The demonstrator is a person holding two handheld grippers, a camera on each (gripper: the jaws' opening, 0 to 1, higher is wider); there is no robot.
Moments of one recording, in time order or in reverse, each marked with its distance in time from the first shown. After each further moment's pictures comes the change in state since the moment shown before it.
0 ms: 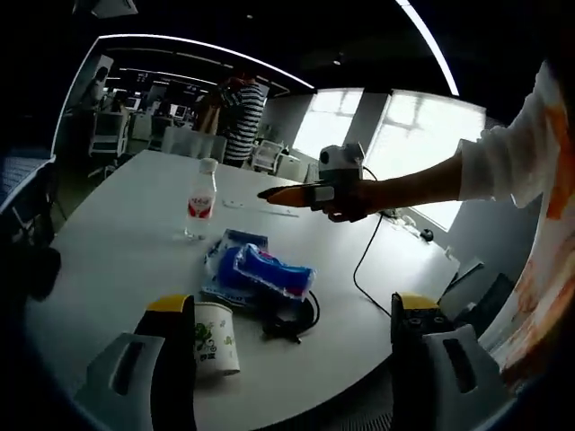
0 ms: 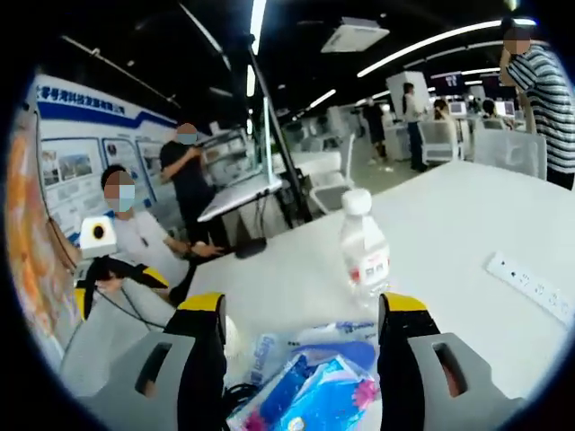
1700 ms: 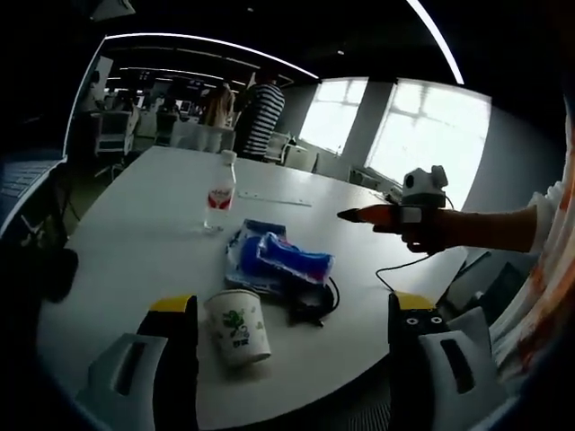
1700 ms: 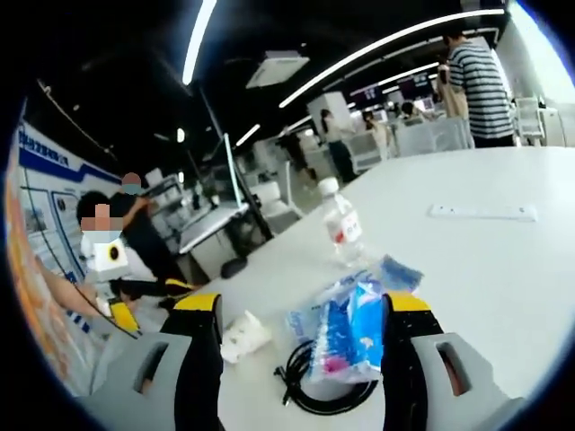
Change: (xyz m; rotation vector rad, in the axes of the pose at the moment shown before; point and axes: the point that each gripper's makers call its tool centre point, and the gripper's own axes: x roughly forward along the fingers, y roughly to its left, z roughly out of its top) left arm -0.014 0.027 -0.006 0.028 0.042 0.036; right arm -0.076 0.056 -0.049 0.217 -0.189 -0.335
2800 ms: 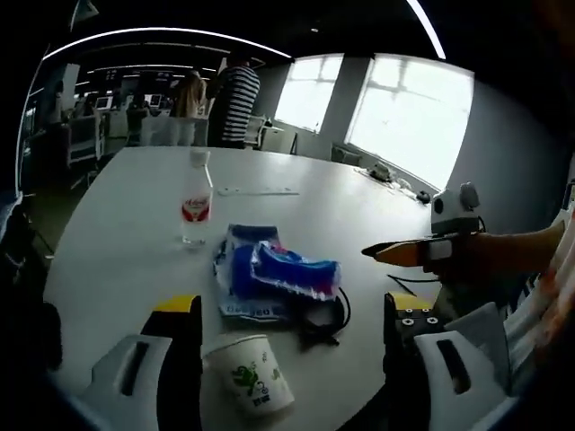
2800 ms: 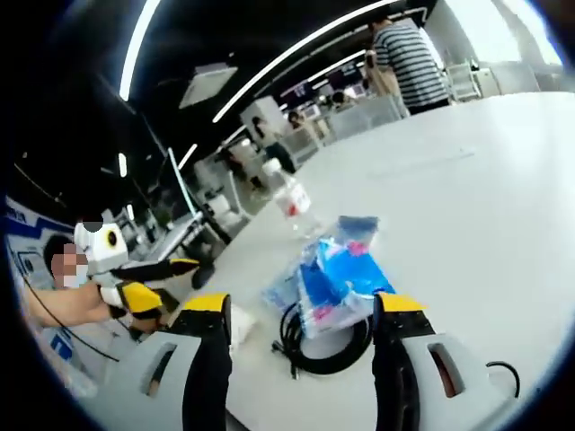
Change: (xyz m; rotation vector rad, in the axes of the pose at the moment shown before) left arm 0.072 0.013 0.030 0.101 0.119 -0.100; right arm -0.024 -0.013 -0.057 0.267 -0.023 -0.278
